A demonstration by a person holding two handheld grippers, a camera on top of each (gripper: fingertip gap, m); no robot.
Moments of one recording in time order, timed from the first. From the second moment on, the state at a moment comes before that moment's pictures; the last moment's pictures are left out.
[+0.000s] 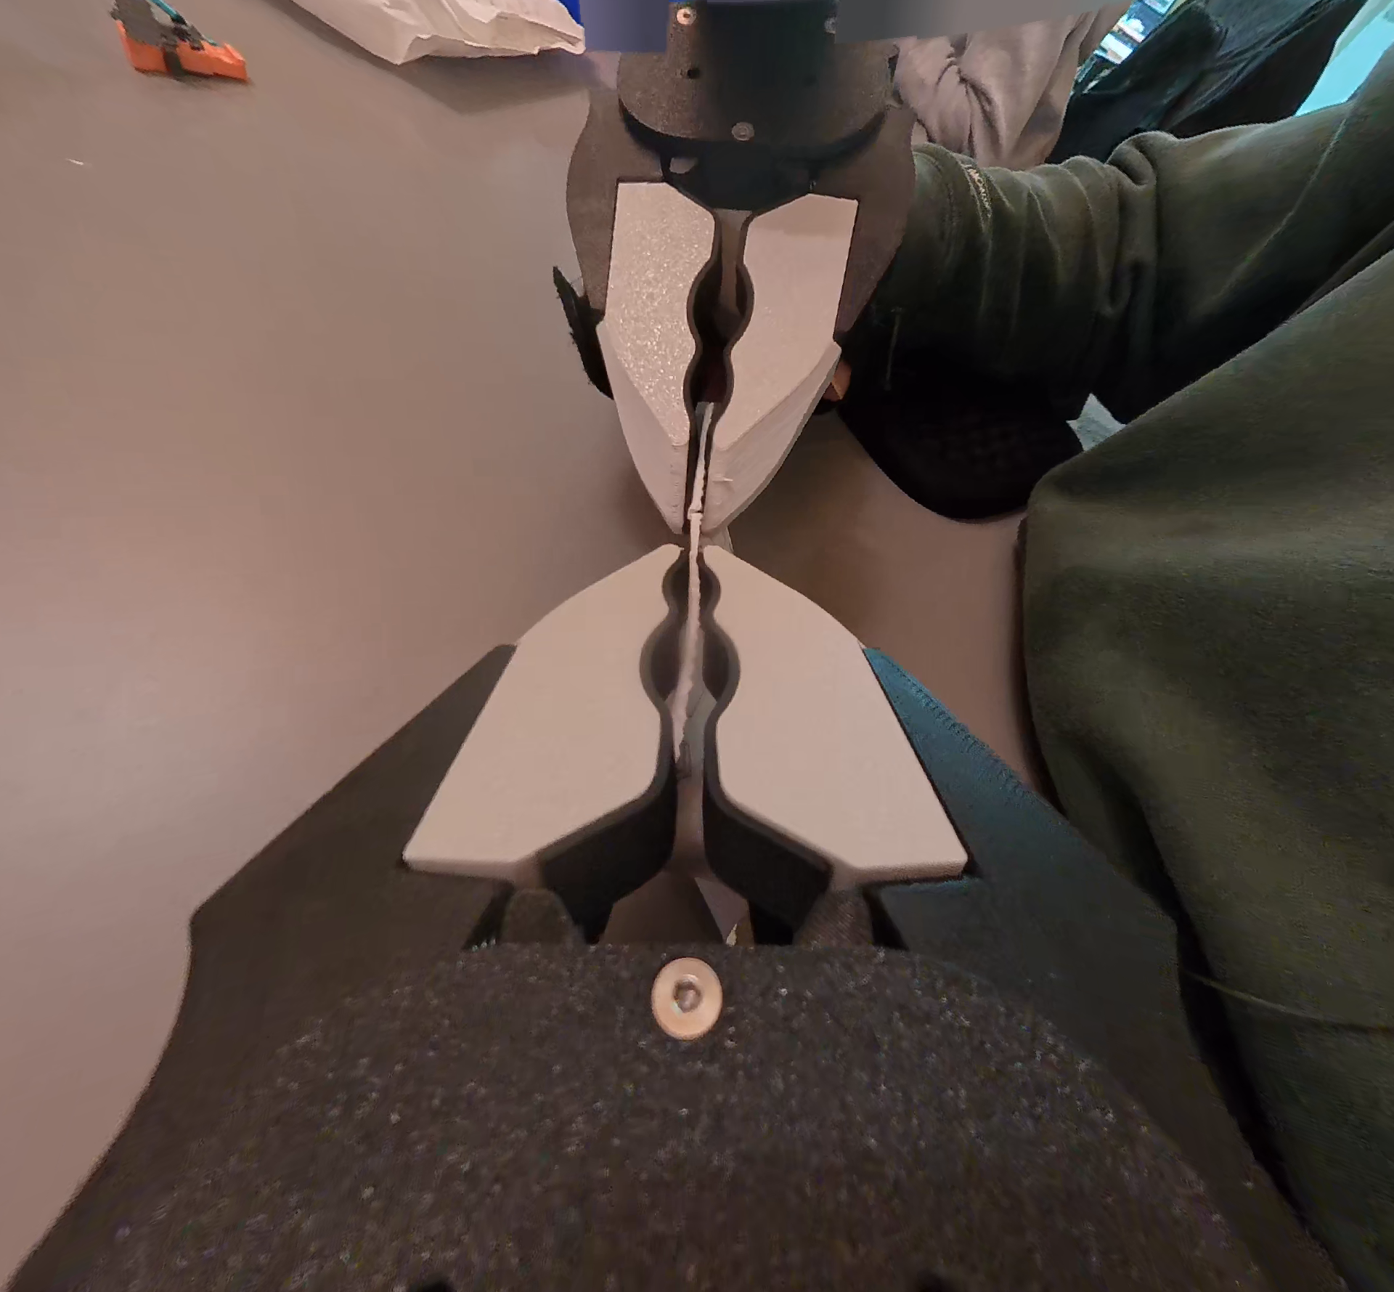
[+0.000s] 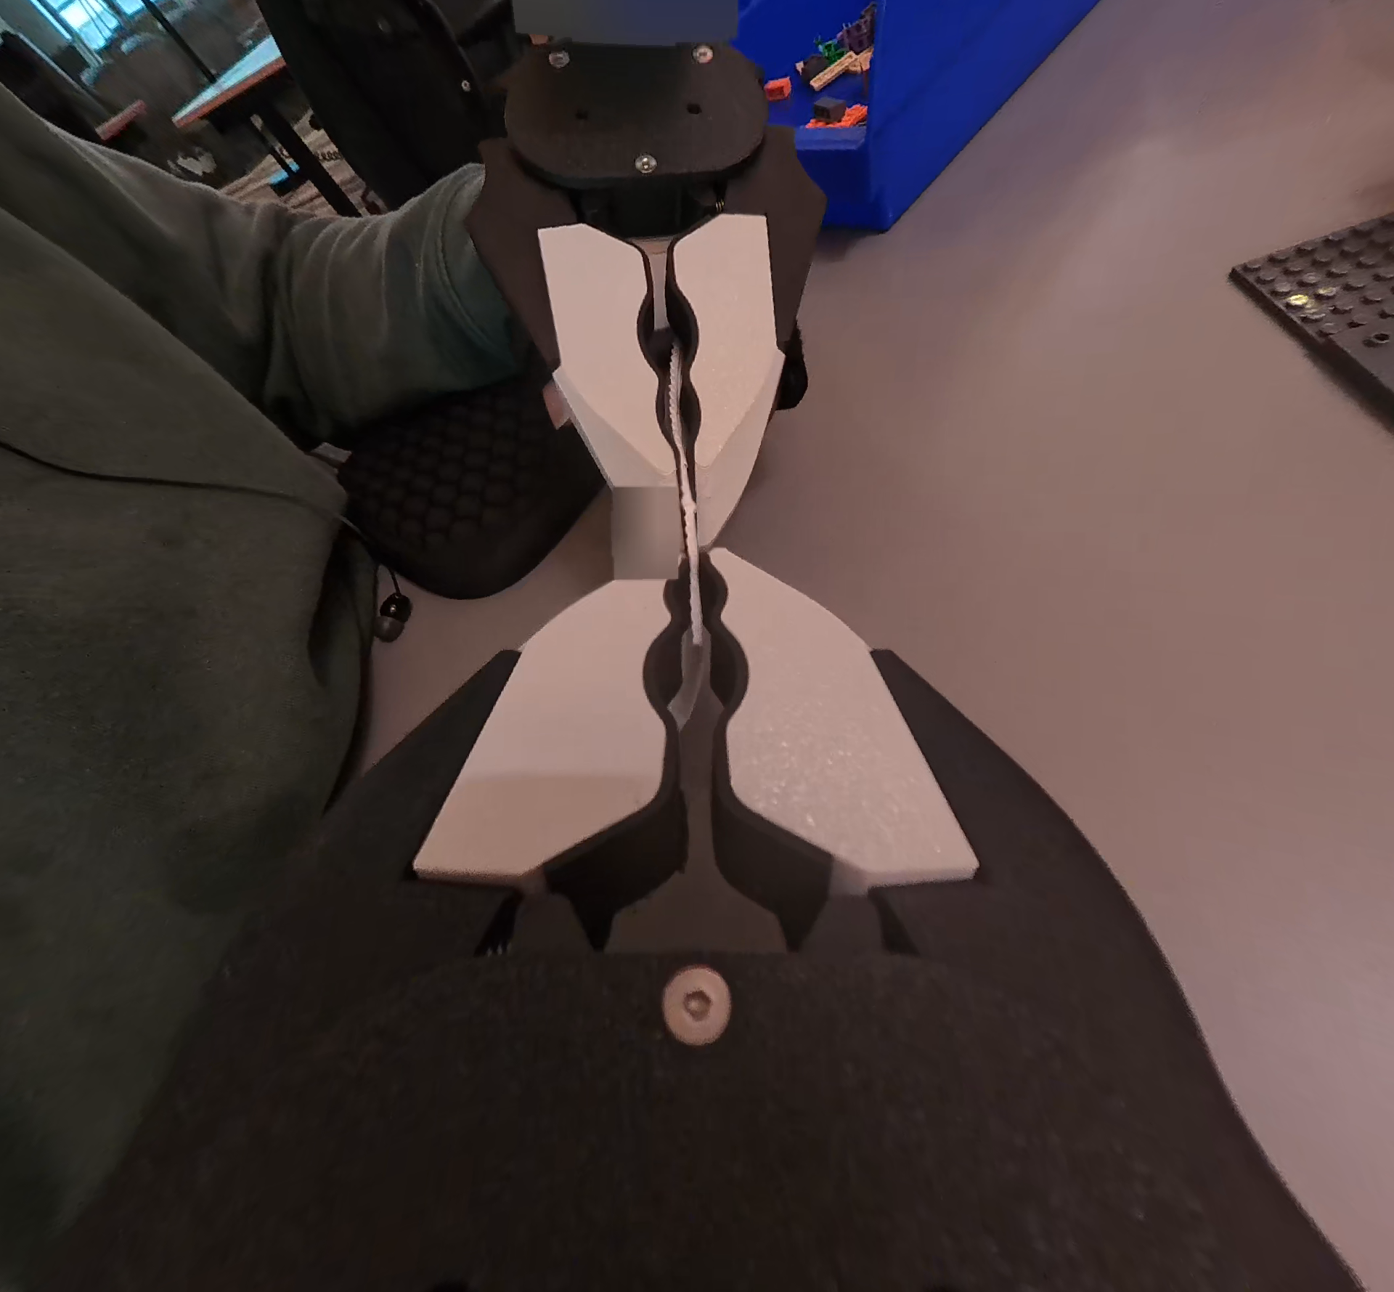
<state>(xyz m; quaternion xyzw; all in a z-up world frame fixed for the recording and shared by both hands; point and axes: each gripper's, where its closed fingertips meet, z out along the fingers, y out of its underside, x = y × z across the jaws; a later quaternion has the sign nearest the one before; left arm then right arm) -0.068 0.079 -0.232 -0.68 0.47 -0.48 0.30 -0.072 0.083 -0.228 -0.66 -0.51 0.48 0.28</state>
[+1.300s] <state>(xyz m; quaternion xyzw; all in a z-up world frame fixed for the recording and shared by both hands) -0.073 0.080 -0.243 -0.70 0.45 -0.50 0.24 -0.074 0.084 -0.244 -0.63 -0.67 0.33 0.24</state>
